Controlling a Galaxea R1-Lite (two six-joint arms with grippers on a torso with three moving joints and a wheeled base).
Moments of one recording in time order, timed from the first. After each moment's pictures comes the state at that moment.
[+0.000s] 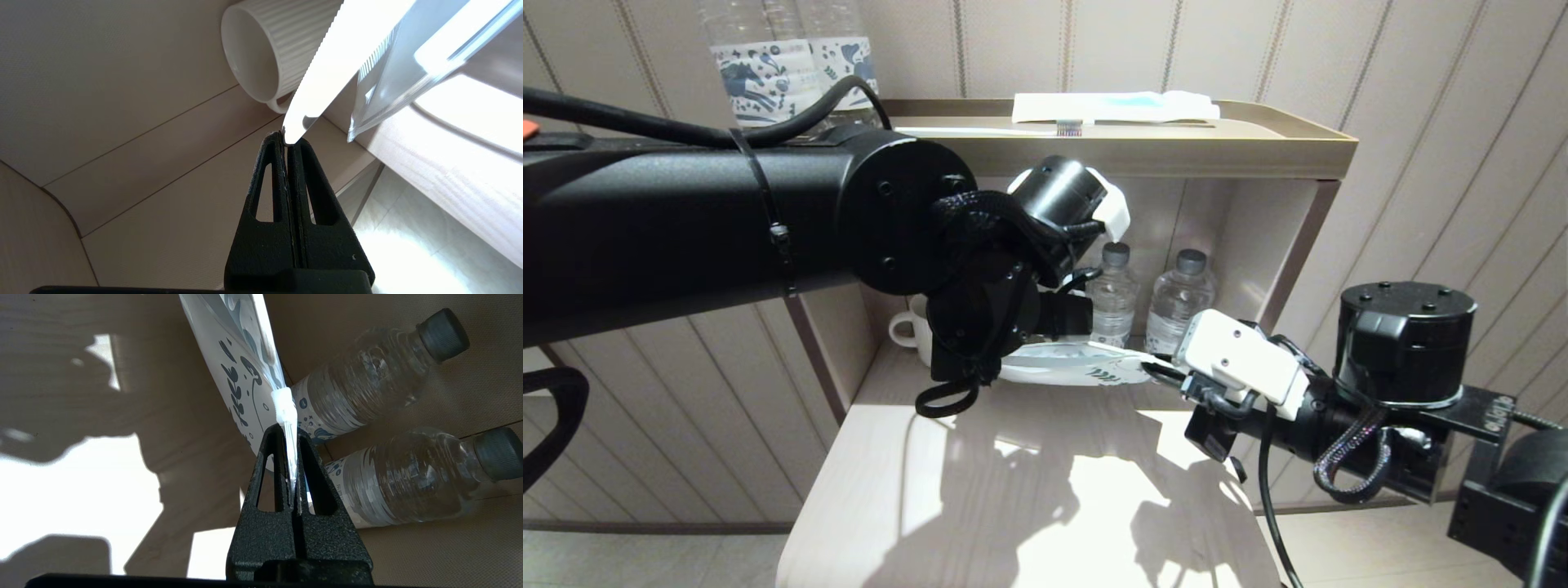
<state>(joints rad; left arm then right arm) -0.89 2.04 -1.93 0.83 0.84 0.90 0.55 1.60 -0.66 -0.75 0.09 -0.70</state>
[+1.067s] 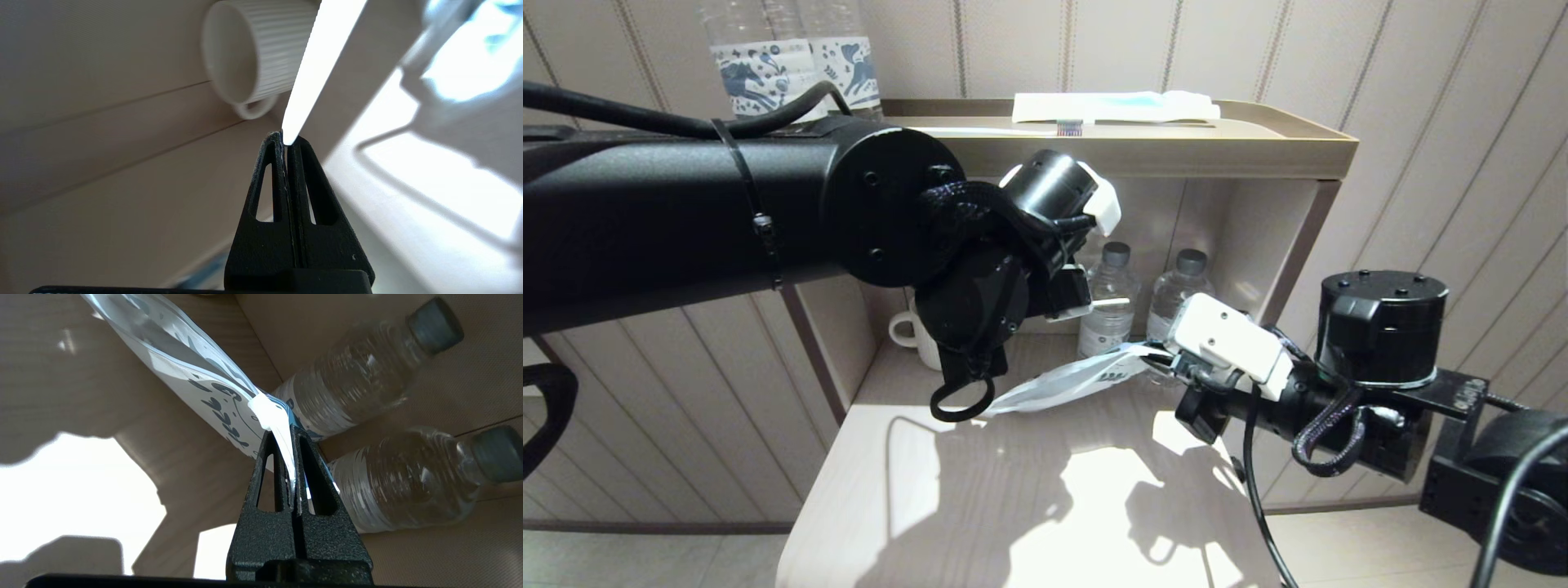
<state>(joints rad) -0.88 2.03 -1.93 0.85 0.77 0.65 0.52 1.64 -0.71 -0.75 0.09 -0.68</state>
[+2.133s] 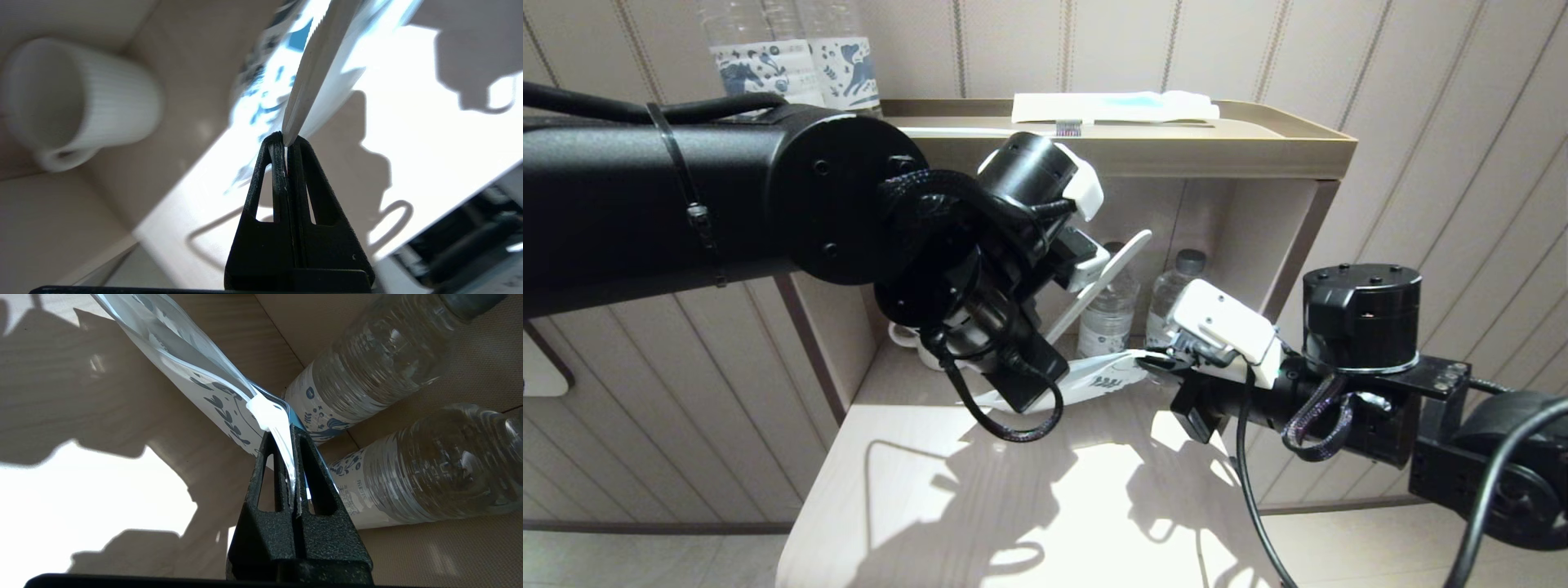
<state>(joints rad) -0.87 1.98 -1.86 0.77 0.27 0.18 0.50 1.66 -0.77 -0.65 0.13 -0.54</state>
